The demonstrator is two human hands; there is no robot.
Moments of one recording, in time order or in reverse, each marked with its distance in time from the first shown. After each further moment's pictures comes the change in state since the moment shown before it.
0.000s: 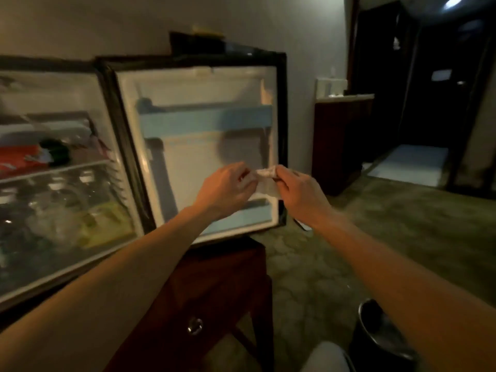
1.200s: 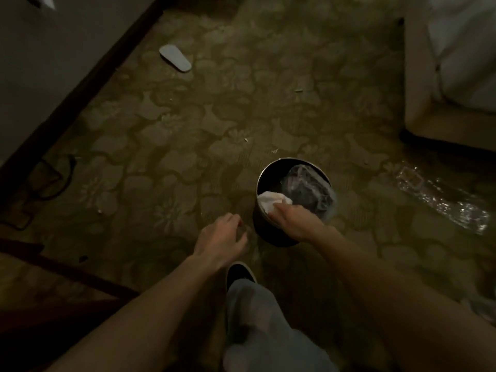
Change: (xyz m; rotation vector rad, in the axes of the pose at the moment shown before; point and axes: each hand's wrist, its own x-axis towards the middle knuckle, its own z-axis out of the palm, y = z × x) left_hand -0.158 0.029 0.631 -0.173 -1.089 -0.117; right_hand -0.474 0.409 0.147 0.088 -1.003 1.201
